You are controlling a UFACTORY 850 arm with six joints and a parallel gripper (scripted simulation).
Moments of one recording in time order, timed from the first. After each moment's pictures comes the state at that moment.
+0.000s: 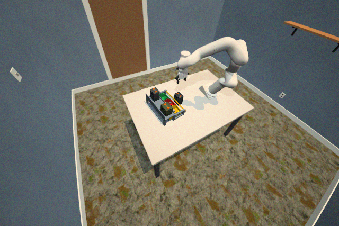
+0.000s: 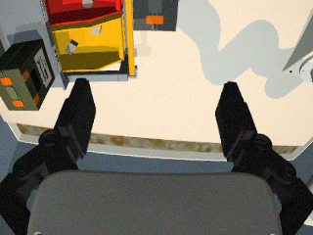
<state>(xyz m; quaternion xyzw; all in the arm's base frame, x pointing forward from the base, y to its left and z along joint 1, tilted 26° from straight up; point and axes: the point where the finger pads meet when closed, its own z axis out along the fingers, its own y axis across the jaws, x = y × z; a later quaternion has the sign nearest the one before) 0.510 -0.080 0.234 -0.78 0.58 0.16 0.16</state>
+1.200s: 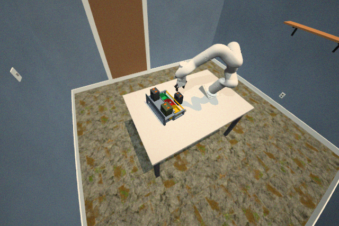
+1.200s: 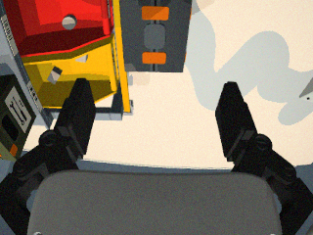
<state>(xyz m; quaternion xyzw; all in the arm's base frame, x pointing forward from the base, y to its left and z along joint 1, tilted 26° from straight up) 0.503 -0.034 0.138 -0.78 0.58 0.16 0.16</state>
